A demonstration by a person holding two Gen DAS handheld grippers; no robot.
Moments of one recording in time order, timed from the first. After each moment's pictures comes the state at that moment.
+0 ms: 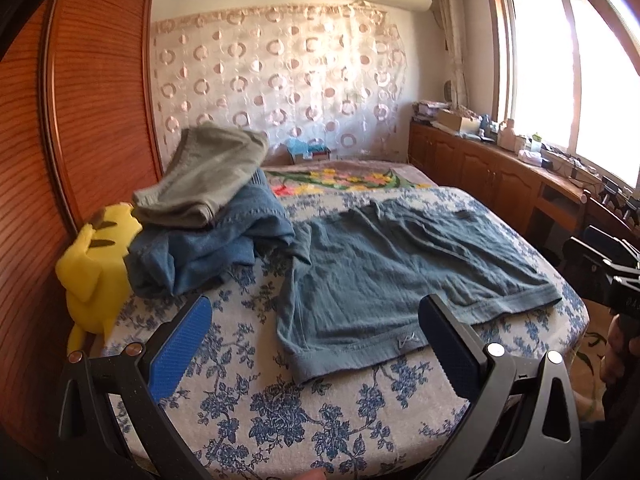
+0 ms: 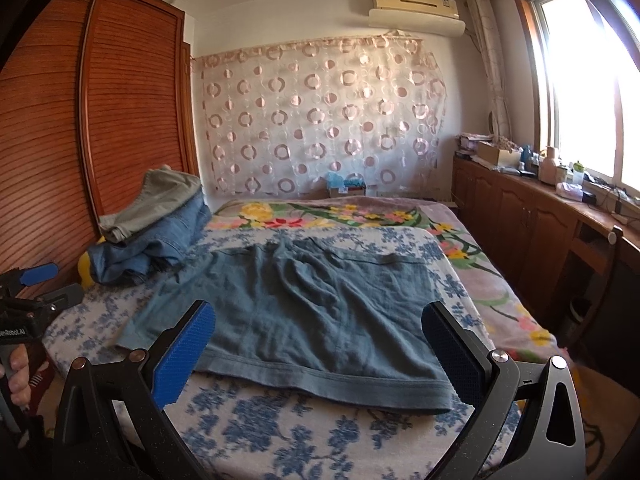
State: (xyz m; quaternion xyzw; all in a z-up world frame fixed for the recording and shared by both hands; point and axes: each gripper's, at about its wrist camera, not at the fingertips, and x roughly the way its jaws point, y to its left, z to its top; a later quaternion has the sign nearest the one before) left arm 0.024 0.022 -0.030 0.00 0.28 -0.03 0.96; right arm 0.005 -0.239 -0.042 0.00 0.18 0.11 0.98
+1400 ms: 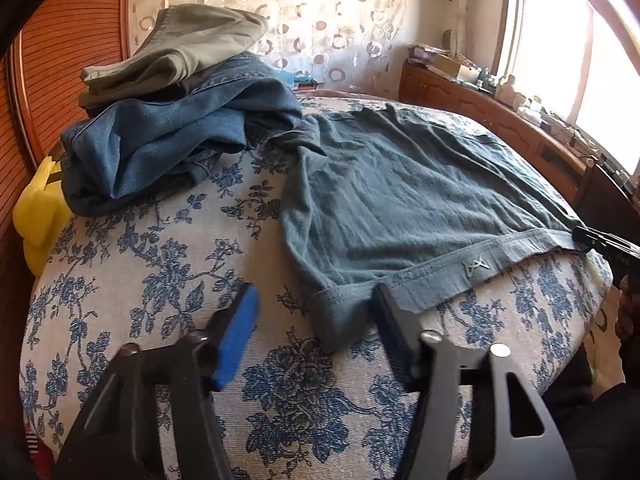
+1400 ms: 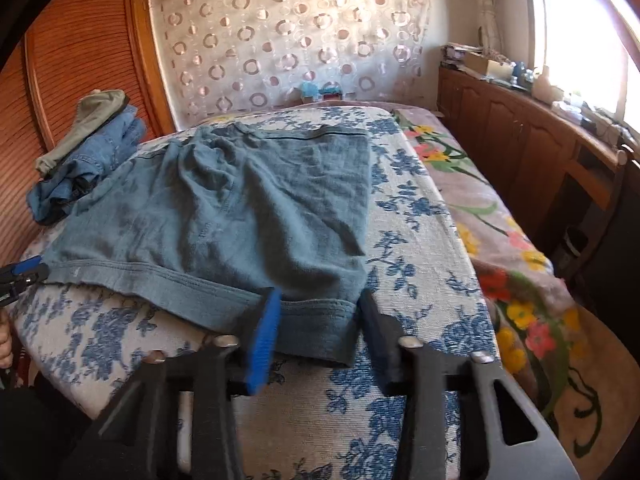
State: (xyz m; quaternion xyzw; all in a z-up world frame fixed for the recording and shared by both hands) left arm 0.057 0.044 -0.120 -0.02 0.38 -0.07 0.92; right arm 0.014 -0.293 -0.053 0.01 0.33 0.10 0.94
